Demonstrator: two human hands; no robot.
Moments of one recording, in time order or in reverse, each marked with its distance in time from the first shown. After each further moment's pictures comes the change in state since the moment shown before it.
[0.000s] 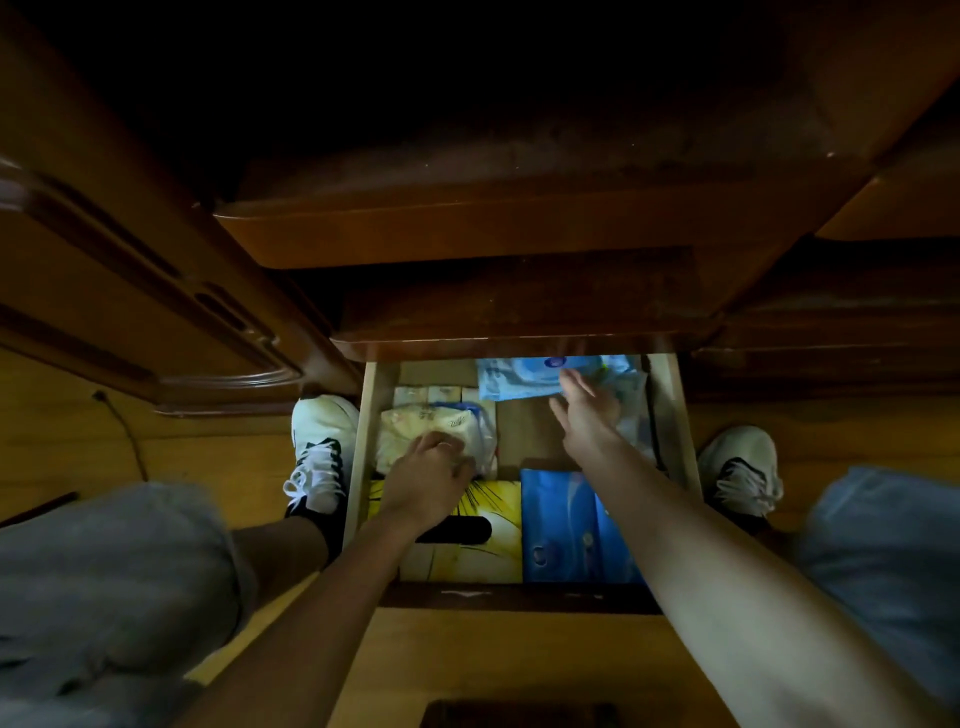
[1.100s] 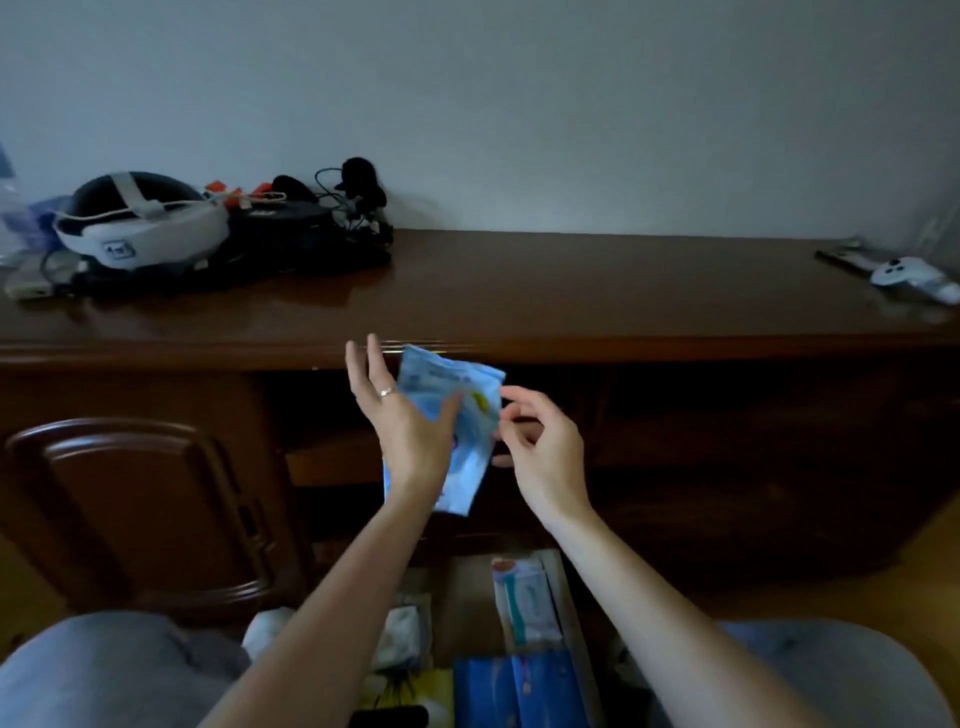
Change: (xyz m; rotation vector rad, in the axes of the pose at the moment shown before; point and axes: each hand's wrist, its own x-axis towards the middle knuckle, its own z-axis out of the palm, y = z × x) left_hand -0.092 0.209 -0.262 -0.887 1.048 0.369; right_hand -0.297 -0.204 -0.001 -0.288 -0.144 -1.170
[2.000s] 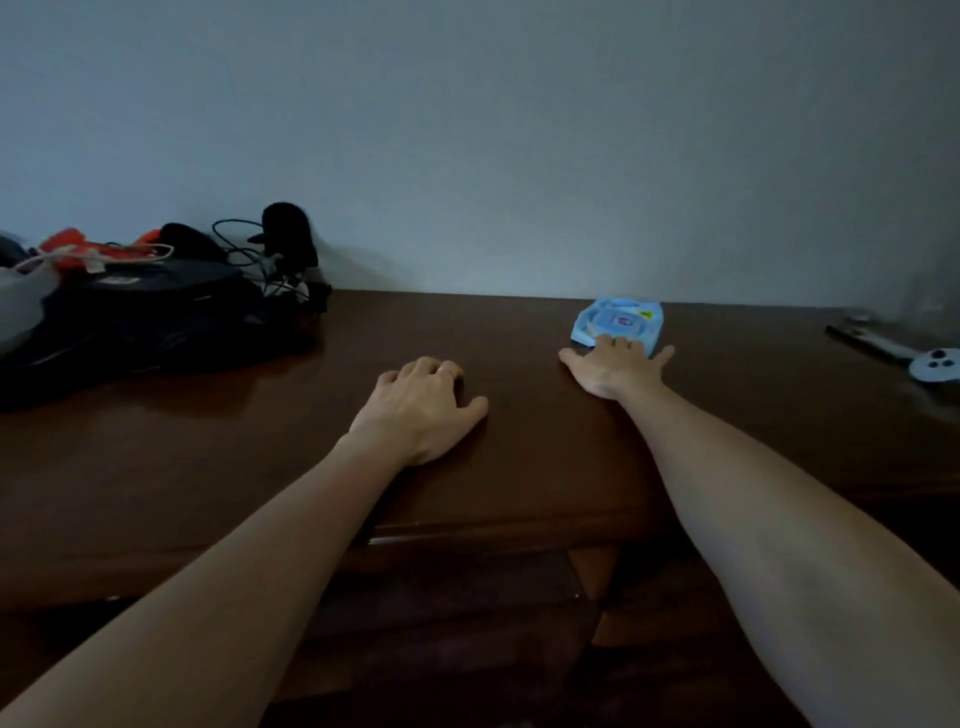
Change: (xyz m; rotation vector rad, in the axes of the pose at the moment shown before) left_hand 0.211 0.008 0.151 0.849 -0.784 0.303; right_hand 0.384 0.036 -0.088 -1.380 -0.100 0.383
